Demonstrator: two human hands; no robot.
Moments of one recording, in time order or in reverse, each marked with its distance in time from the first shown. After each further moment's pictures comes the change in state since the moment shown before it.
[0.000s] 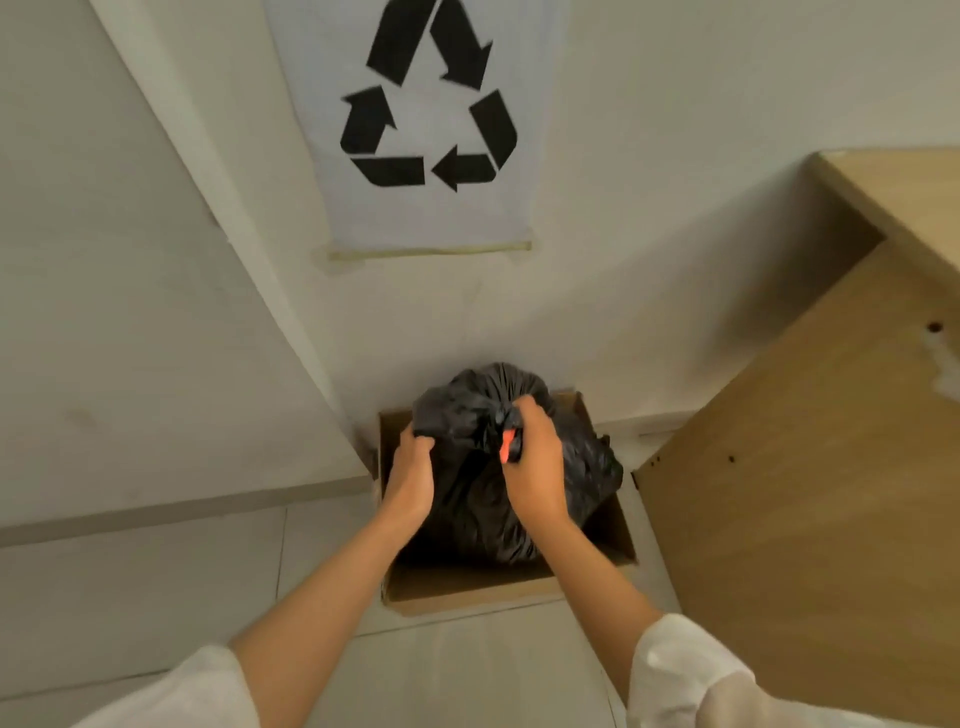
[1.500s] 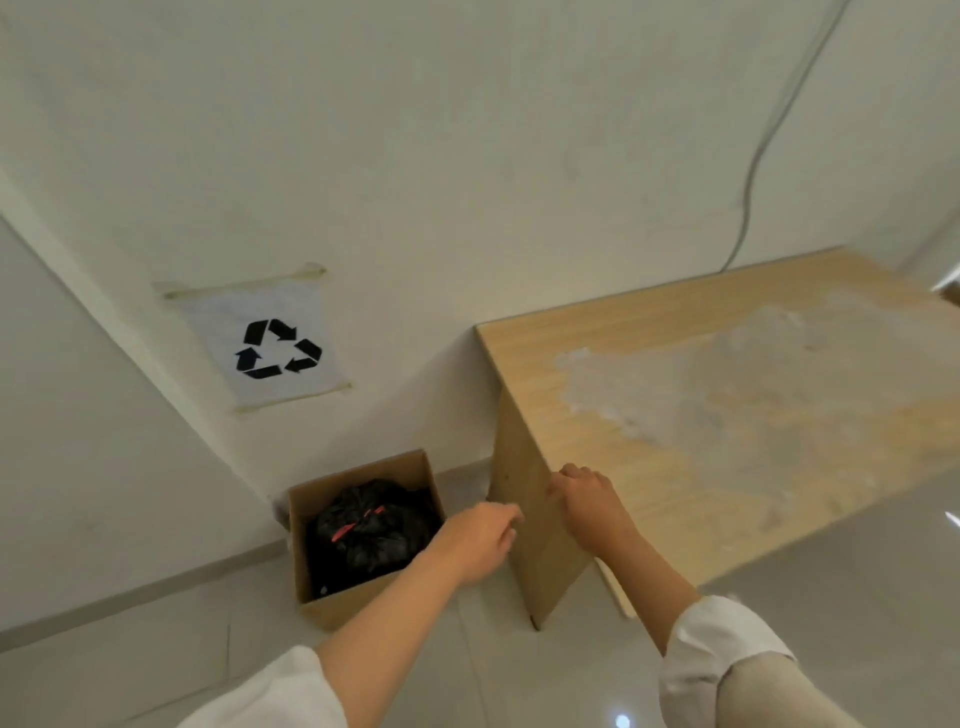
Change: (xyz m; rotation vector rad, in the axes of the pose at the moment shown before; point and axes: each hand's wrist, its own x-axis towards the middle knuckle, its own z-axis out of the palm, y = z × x) left_hand -0.434 0.229 0.186 1.164 -0.618 0.730; right_hand -0.152 -0.062 -0.505 -0.696 -0.296 0.018
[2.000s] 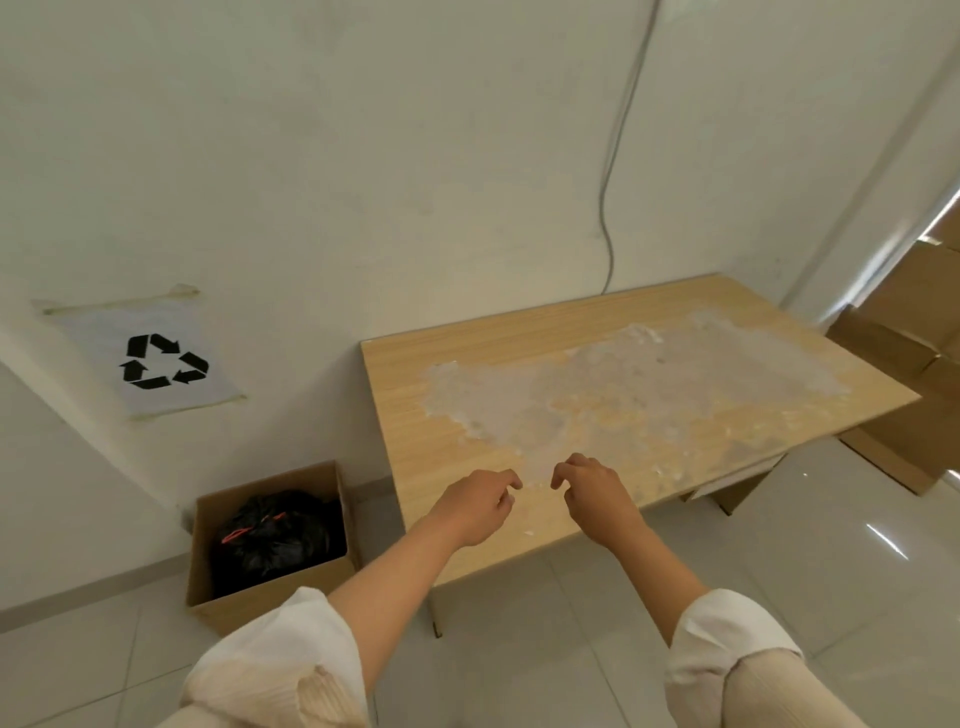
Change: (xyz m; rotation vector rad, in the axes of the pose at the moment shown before) left_hand 0.084 0.268 0.049 -0.042 0.089 0.003; right_hand -0.129 0.251 -0.092 0.046 0.138 0.025
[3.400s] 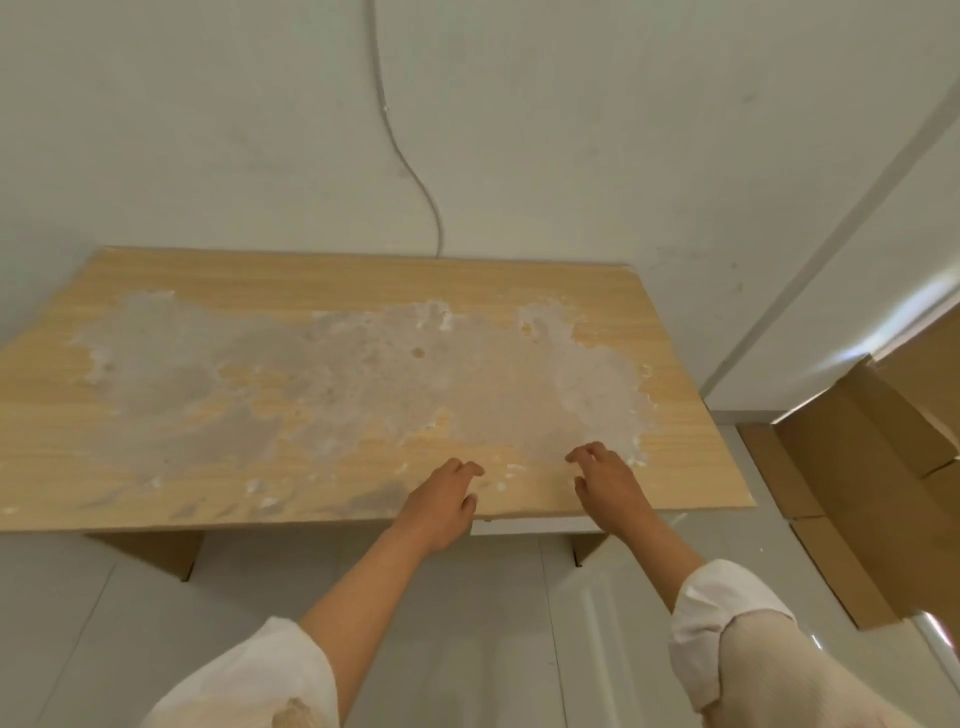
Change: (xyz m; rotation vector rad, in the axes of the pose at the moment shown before) left_hand 0.472 0.404 0.284 -0.123 0.196 -0.337; right_hand 0.160 0.727 -0.060 -0.019 -0.194 -0.184
